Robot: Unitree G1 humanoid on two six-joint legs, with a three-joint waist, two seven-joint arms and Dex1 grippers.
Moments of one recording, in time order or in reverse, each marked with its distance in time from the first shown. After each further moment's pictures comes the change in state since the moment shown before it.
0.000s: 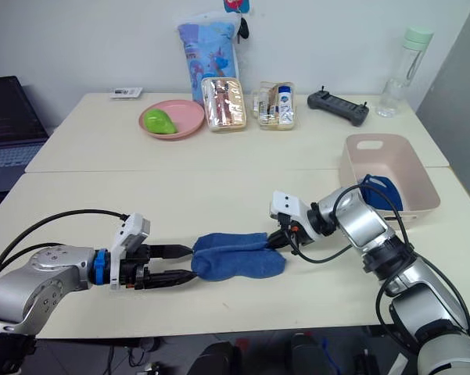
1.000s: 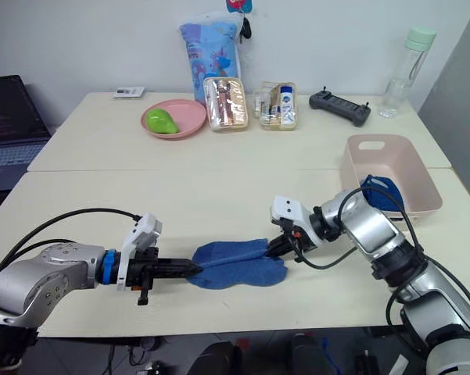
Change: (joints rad) left arm -0.104 0.018 -0.077 0.039 -0.055 0.163 0.044; right arm 0.018 -0.043 0.018 -0.098 0.062 0.054 0.001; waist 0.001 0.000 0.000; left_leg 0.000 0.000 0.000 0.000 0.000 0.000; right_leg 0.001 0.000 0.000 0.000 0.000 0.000
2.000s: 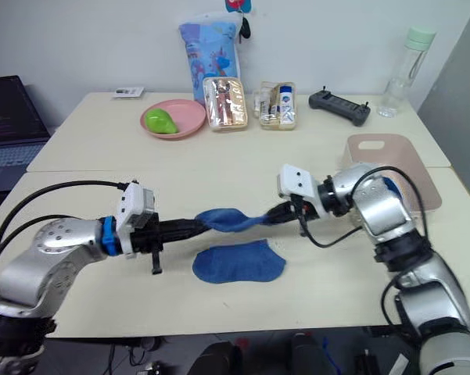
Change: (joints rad) left arm 0.002 -0.045 0.087 -0.160 0.035 -0.256 0.026; right arm -0.006 -0.062 -0.172 -0.106 -0.030 -0.137 0.131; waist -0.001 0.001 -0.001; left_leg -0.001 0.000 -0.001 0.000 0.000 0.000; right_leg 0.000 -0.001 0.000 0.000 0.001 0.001
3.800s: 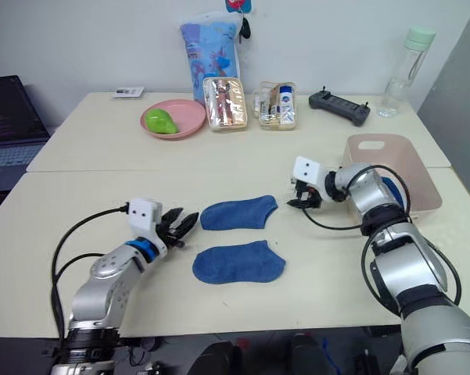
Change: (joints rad) left arm 0.020 -0.474 0.110 0.342 0.359 -0.181 0.582; right arm -0.295 0.181 0.000 1.012 -0.293 -0.631 -0.377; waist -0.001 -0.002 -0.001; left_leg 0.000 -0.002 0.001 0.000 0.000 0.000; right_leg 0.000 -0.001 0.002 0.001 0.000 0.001
